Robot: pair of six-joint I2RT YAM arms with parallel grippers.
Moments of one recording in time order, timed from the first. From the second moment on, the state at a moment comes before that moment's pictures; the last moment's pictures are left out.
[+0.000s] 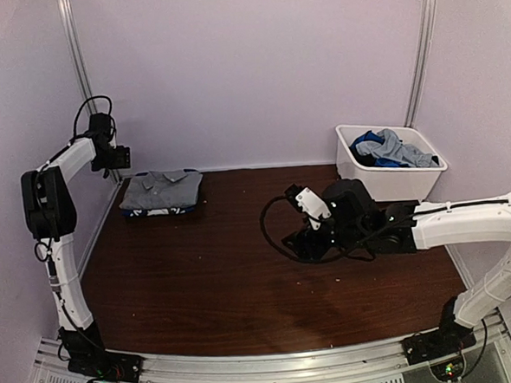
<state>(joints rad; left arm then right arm) 0.05 2.20 2.04 -0.59 -0.22 -0.01 0.96 1.40 0.91 -0.08 0.17 0.11</state>
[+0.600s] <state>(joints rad) -0.19 2.11 1.84 -0.46 0.11 0.02 0.84 1.27 0.85 -0.12 0.13 0.14</state>
